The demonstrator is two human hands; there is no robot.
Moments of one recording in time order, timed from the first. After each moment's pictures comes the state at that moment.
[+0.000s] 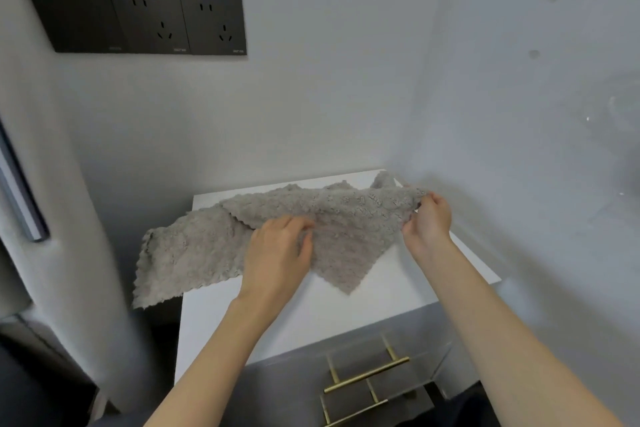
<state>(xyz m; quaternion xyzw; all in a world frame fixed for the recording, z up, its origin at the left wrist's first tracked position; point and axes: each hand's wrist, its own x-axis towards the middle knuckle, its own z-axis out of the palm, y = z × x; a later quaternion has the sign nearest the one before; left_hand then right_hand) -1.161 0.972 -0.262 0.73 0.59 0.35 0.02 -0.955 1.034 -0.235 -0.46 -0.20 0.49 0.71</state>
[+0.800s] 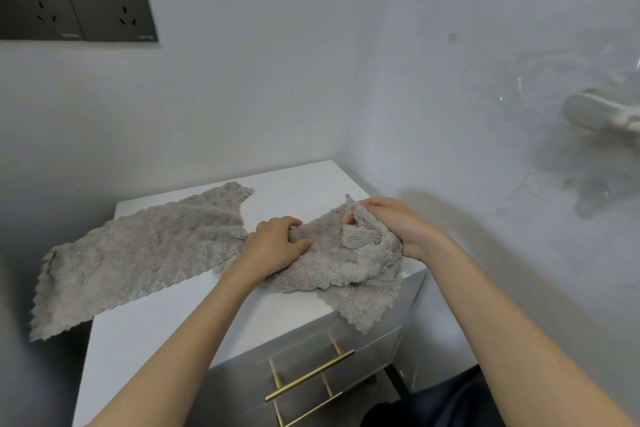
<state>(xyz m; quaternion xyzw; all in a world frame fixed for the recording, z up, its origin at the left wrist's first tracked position) -1.091 1.032 -0.274 0.76 0.59 0.16 0.21 -0.877 1.022 -0.244 -0.54 -0.49 0.55 0.40</state>
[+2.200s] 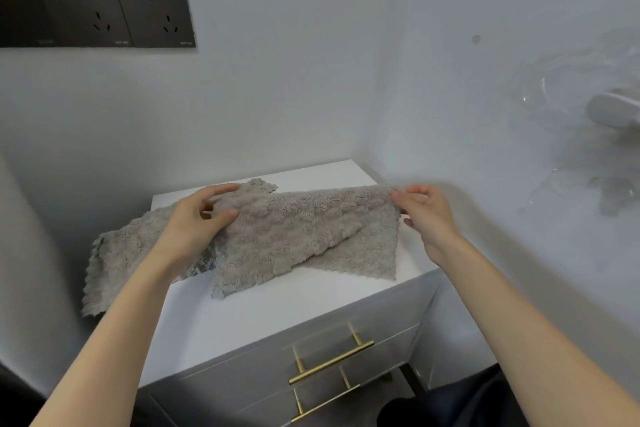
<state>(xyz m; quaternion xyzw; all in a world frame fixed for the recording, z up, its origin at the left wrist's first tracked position) -1.210 1.003 -0.243 0.64 0.55 0.45 0.28 -0.885 1.003 -0.240 -0.60 -0.41 0.39 0.57</state>
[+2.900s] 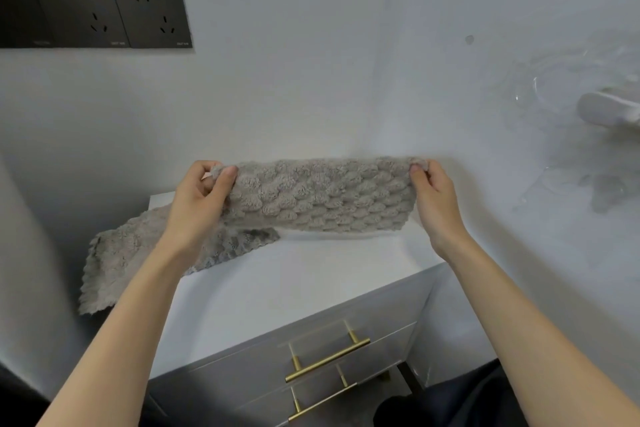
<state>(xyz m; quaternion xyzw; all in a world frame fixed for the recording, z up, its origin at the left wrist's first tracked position) -1.180 0.999 -0.222 0.53 0.48 0.61 0.34 -0.882 0.998 -0.224 -0.55 -0.53 0.24 0.60</state>
